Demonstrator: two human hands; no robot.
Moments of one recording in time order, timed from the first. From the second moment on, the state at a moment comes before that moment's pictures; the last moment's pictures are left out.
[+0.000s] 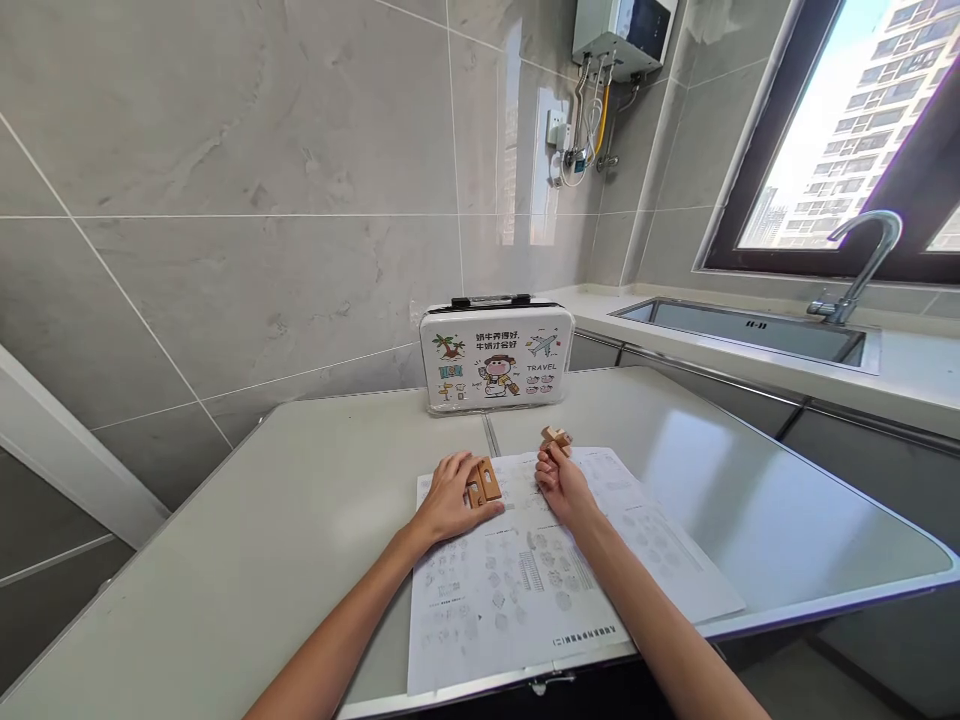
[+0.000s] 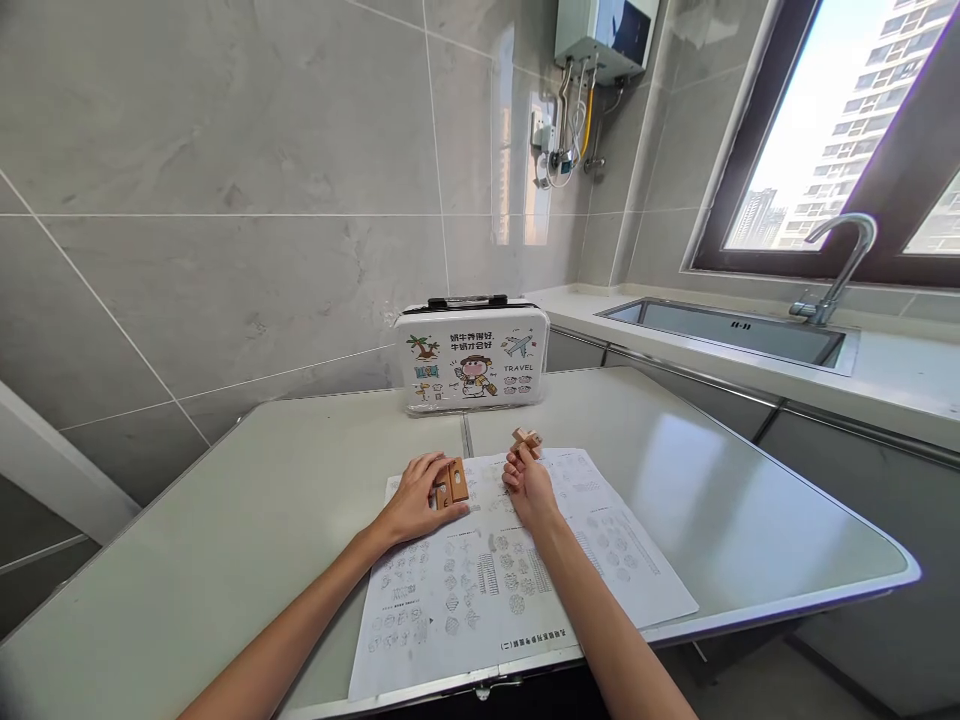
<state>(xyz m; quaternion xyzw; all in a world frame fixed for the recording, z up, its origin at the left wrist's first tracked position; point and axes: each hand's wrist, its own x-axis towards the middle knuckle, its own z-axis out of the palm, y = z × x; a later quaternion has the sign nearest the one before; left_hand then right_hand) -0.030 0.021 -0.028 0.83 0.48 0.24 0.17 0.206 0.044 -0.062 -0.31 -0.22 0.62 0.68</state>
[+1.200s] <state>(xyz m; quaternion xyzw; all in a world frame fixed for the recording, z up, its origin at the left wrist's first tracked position) -0.090 0.054 -0.019 0.85 0.47 0.22 0.12 0.174 0.012 -0.048 -0.47 -0.71 0.25 0.46</state>
